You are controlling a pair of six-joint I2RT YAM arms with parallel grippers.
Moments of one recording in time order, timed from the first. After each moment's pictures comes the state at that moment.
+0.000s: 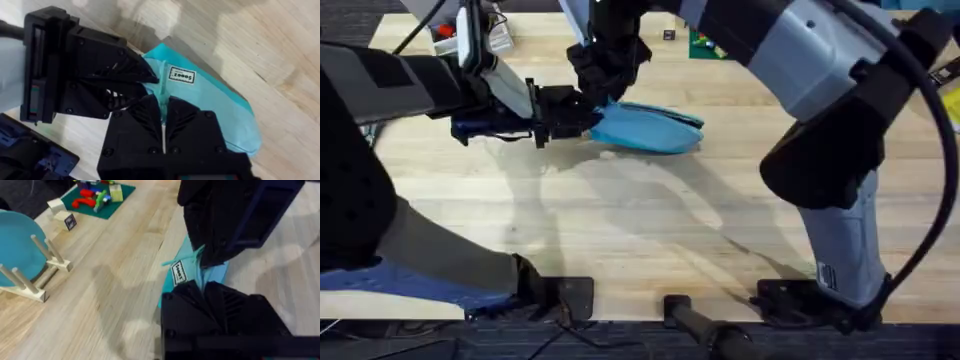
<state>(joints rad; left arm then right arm) 0.28 1.73 0.92 -0.69 1.29 1.49 0.80 2.32 2.46 -1.47 -0.02 0.18</state>
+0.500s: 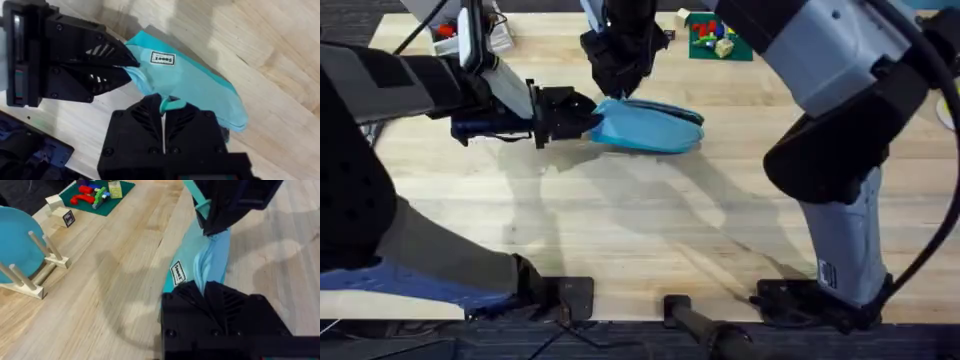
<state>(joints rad) 0.28 1.73 0.92 -0.69 1.28 1.49 0.76 2.32 2.54 -1.58 0.01 0.18</state>
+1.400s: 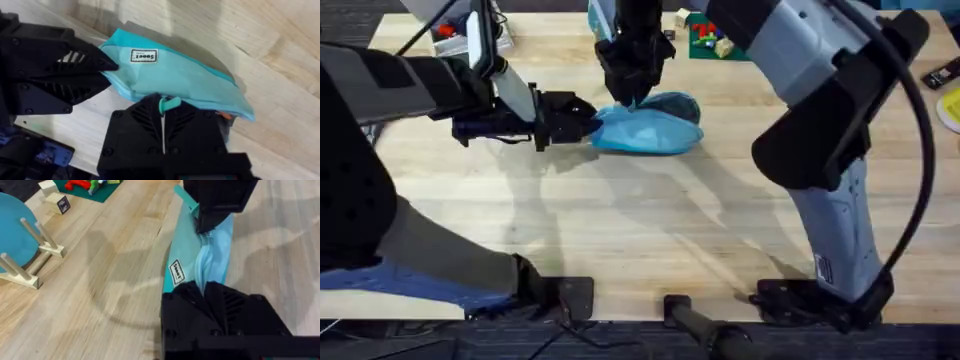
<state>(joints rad) 0.28 1.73 0.91 -0.69 1.22 1.49 0.71 2.40 2.56 -1.64 -0.03 0.21</state>
